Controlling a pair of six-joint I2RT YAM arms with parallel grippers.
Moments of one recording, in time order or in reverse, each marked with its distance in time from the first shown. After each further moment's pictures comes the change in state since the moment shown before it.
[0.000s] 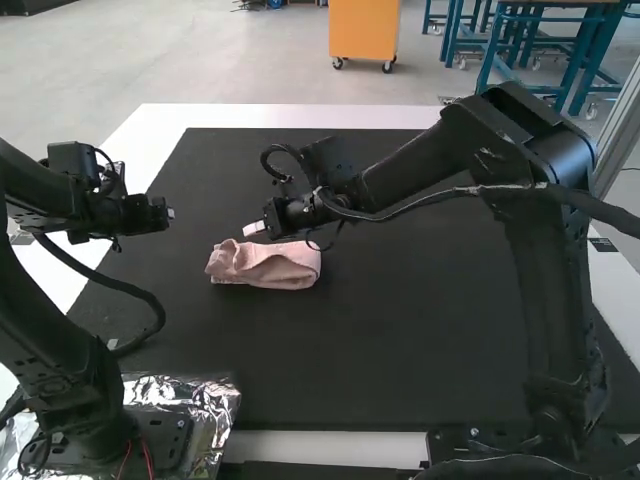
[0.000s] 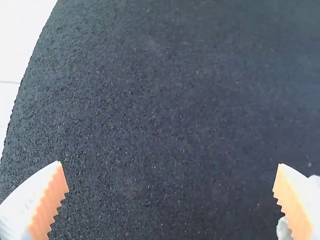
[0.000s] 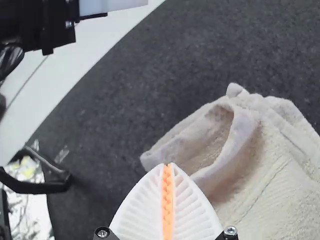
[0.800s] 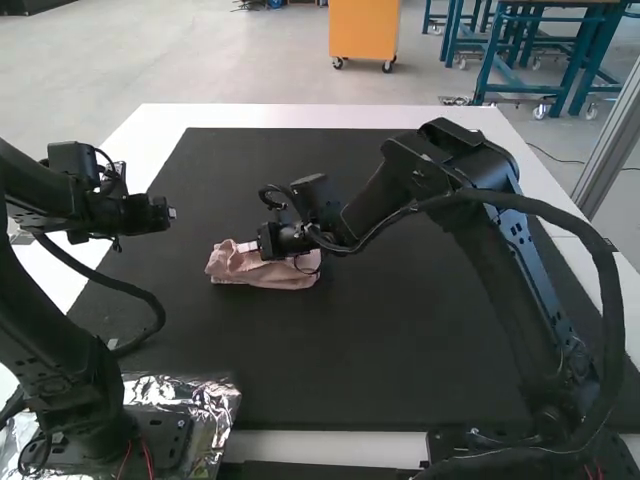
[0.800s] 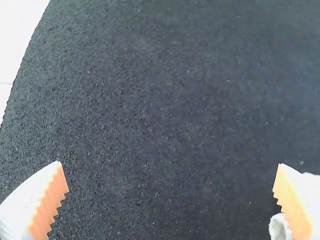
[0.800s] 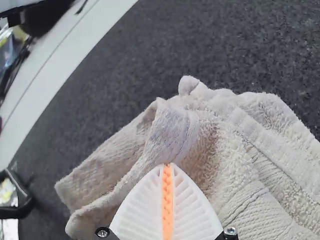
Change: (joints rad) left arm 0.000 -0.001 0.000 -0.005 0.026 -0.004; right arm 0.001 0.292 0.087 0.298 -0.029 0.135
